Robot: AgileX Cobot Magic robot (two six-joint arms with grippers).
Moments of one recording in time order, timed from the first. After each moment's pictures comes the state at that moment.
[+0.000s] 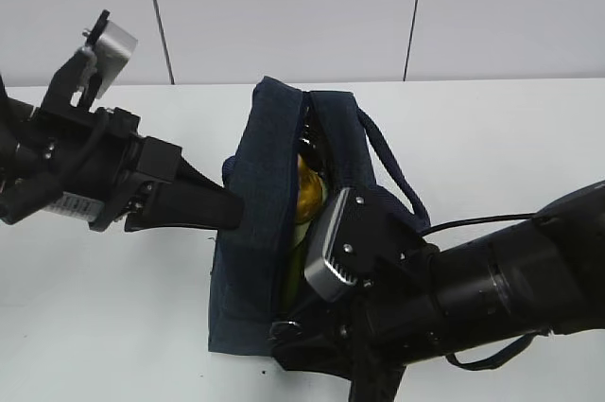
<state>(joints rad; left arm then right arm) -0.35 1.43 -0.79 -1.25 0.85 0.93 0.57 1.63 -0.64 1.71 0.64 -2.12</state>
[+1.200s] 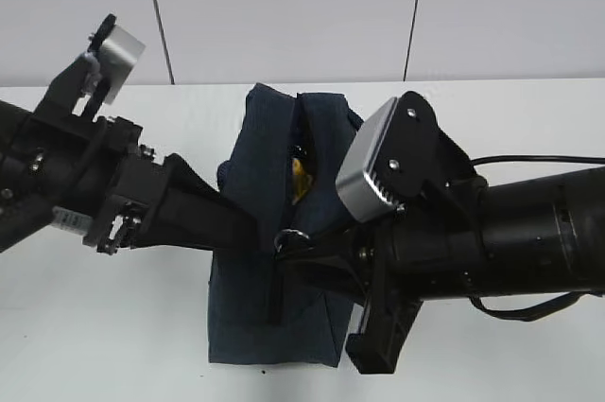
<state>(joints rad) -0.35 1.43 -0.79 -1.22 0.96 0.98 0.57 1.42 -0.64 1.77 0.54 -2.11</state>
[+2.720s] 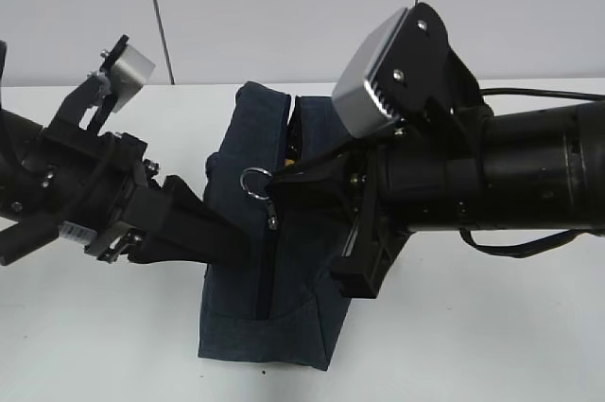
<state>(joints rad) -0.35 1.46 -0.79 -1.17 0.92 1.03 0.57 1.37 -0.74 1.78 0.49 -2.10</state>
